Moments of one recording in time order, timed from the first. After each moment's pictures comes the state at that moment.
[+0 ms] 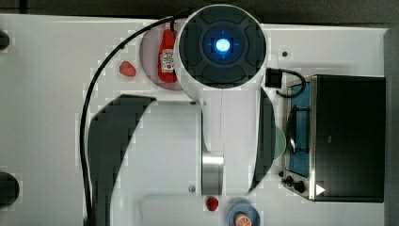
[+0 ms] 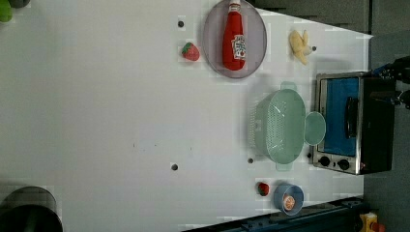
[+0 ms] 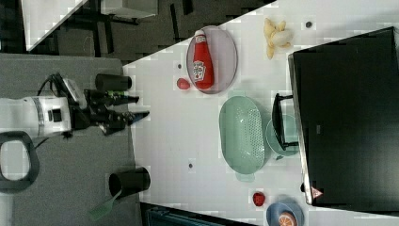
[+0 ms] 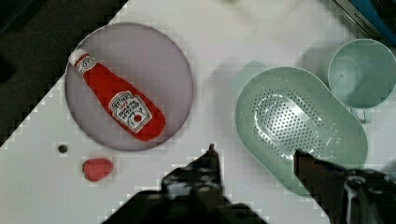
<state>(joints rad) 0.02 -0.03 -0.01 -1.80 -0.02 0.20 0.06</state>
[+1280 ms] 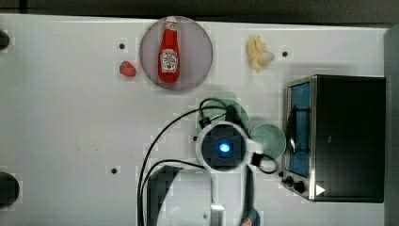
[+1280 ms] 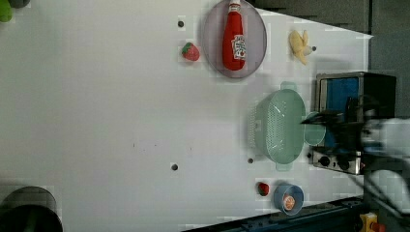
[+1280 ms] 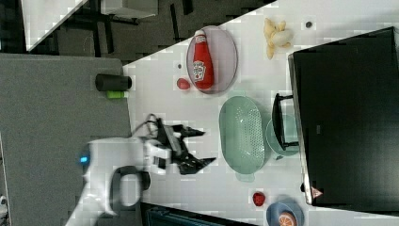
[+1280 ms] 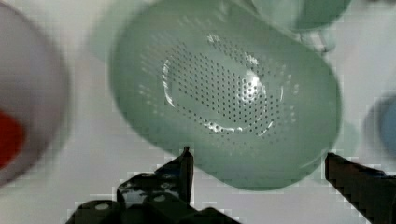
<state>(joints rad) 0.01 -0.14 -0.05 -2.49 -0.06 0.71 0.31</state>
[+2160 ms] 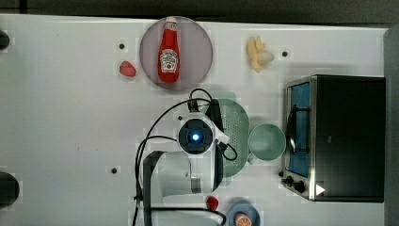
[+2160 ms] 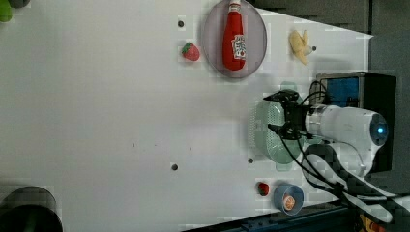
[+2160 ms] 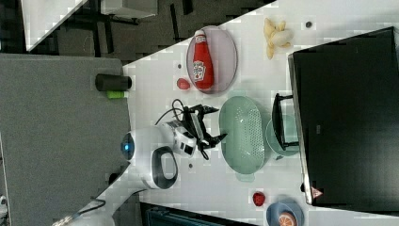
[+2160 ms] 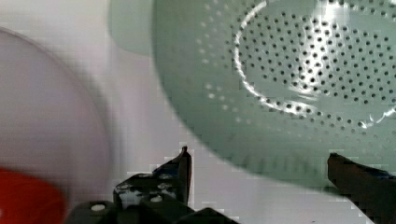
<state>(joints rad) 0.03 0.25 0.01 -2.47 -0.04 1.23 0.67</state>
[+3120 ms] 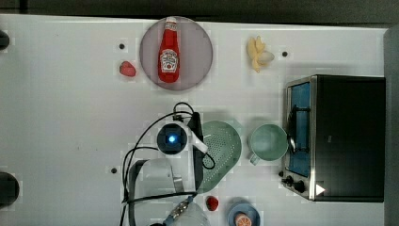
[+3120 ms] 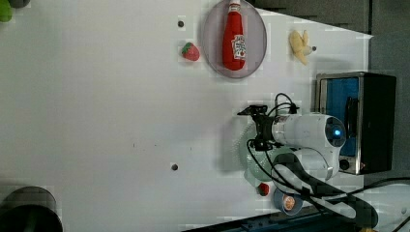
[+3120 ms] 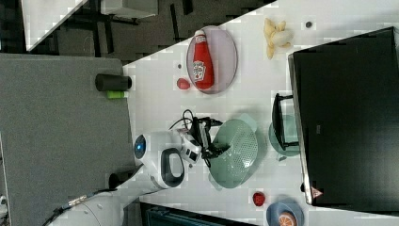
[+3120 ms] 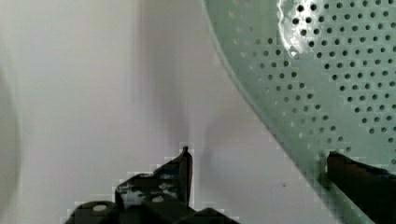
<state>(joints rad) 0.14 0.39 0.01 -2.48 -0.06 1.27 0.83</state>
